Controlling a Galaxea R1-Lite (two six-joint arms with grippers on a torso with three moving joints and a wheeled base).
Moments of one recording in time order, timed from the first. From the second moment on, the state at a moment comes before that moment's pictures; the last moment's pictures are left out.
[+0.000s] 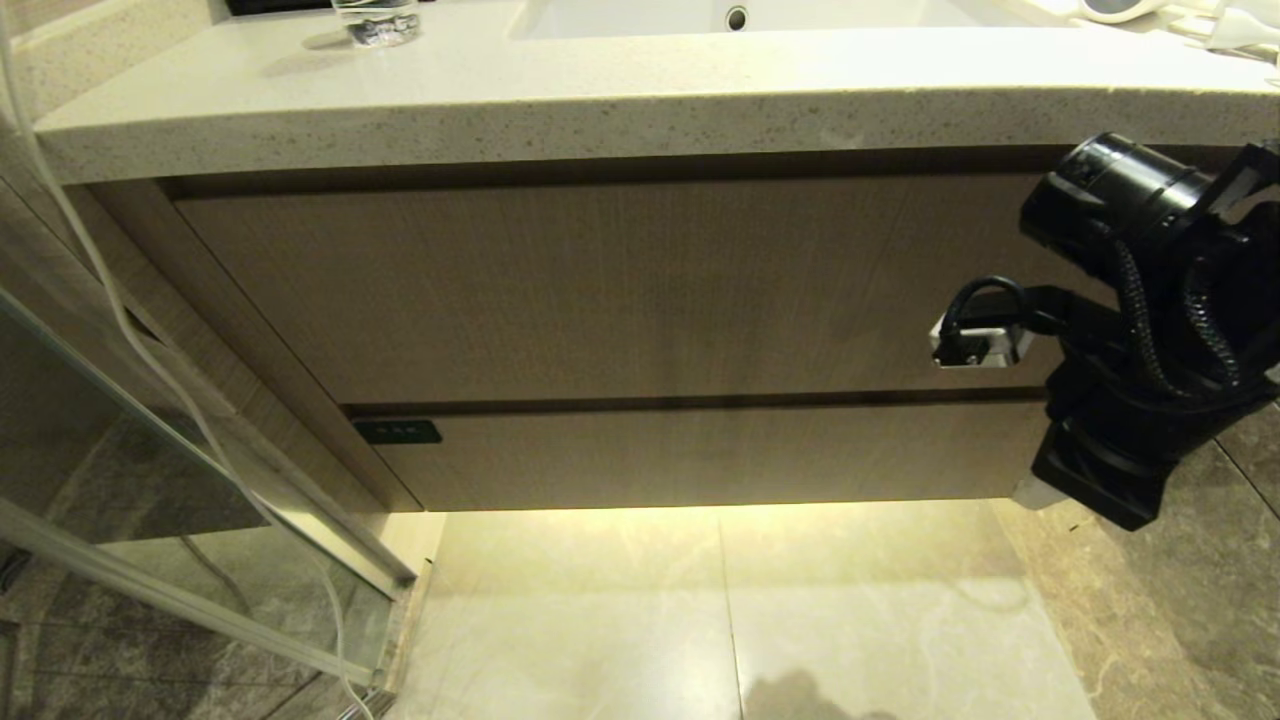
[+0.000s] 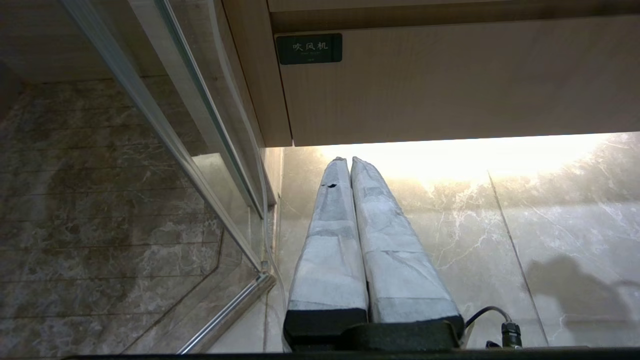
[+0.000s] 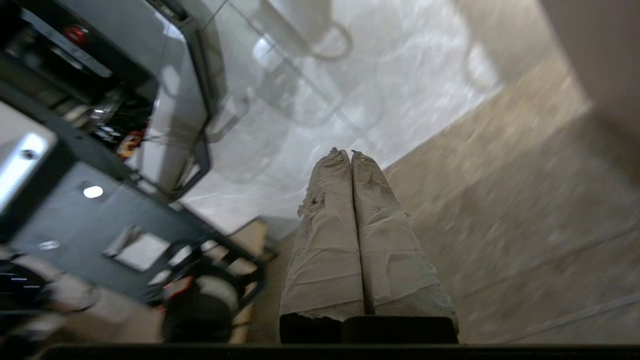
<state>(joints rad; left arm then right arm) 0.00 0.00 0.00 0.00 0.00 0.01 0.47 1.71 -1.73 1.21 -0.12 -0.40</state>
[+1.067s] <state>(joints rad) 0.00 0.00 0.00 0.00 0.00 0.01 0.51 1.89 -1.41 0.40 -0.01 -0.60</state>
